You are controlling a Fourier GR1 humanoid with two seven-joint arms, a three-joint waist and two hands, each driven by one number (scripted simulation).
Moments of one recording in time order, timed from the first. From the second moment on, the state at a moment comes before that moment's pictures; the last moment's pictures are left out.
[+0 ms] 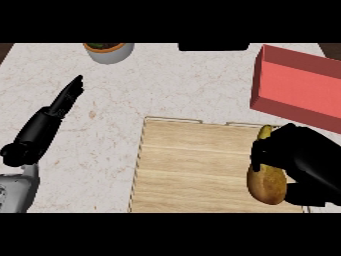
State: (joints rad) left arm -0.20 0.31 -0.03 -1.56 -0.07 -0.17 -0.06; right arm -0.20 -0.69 0.37 -1.92 0.64 0.09 -0.33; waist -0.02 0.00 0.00
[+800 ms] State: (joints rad) left arm -0.23 0.29 -0.03 -1.53 -0.09 -0.19 -0.08; right arm -0.52 -0.68 -0.09 -1.45 0.35 0.18 -0.14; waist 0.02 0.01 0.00
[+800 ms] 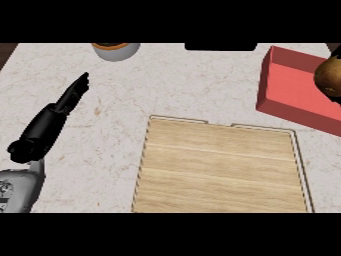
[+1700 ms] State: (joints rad) left arm -0.25 0.27 -0.05 -1.54 -0.11 -0.20 -0.07; right arm -0.81 -0.86 0.09 -0.64 0.69 0.34 -0.50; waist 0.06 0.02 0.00
